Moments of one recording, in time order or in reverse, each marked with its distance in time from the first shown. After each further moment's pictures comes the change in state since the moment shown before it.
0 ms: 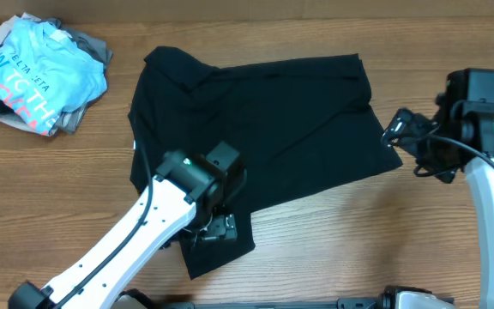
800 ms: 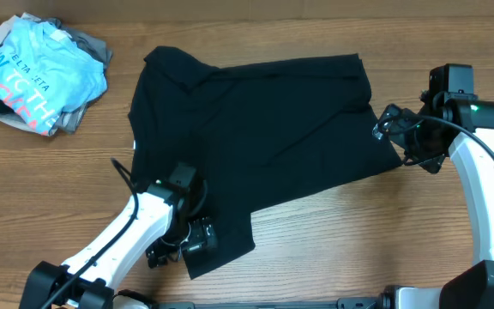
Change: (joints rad) left arm 0.267 0.000 -0.483 0.483 0.133 0.119; right arm 0.000 0.129 -0.035 0.131 -0.012 0.000
